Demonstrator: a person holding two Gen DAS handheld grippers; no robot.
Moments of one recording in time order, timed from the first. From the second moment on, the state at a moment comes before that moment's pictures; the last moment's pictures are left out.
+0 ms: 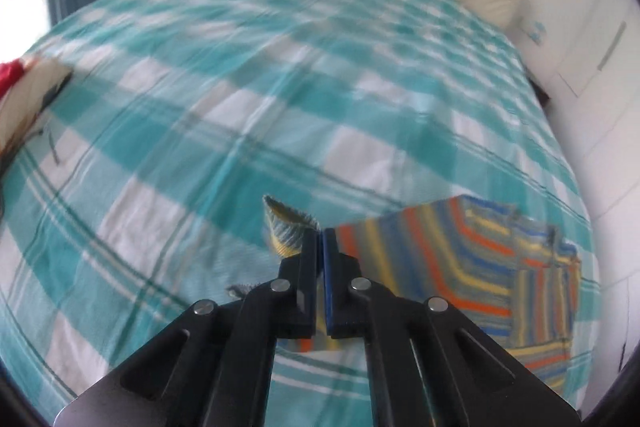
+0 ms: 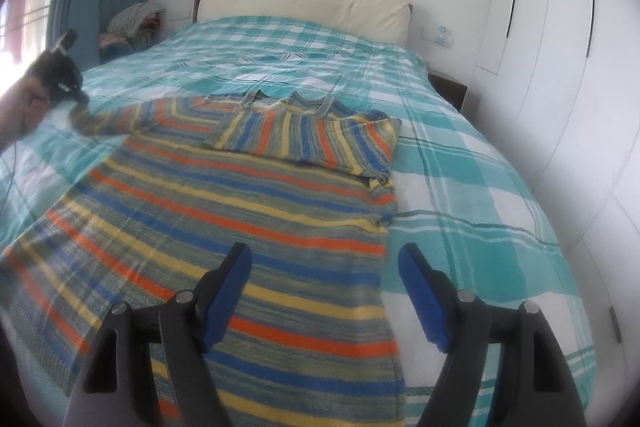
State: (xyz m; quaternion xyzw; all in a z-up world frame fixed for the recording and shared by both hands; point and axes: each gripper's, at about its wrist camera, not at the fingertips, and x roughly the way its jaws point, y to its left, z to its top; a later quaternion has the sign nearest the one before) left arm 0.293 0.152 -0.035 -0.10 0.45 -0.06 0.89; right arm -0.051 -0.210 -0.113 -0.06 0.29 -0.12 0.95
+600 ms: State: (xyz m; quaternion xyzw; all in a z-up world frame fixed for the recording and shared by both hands) left arm 0.247 -0.154 -0.058 0.07 0.48 -0.28 0.83; right arm -0.057 -0.260 -0.108 0.03 0.29 -0.14 0.94
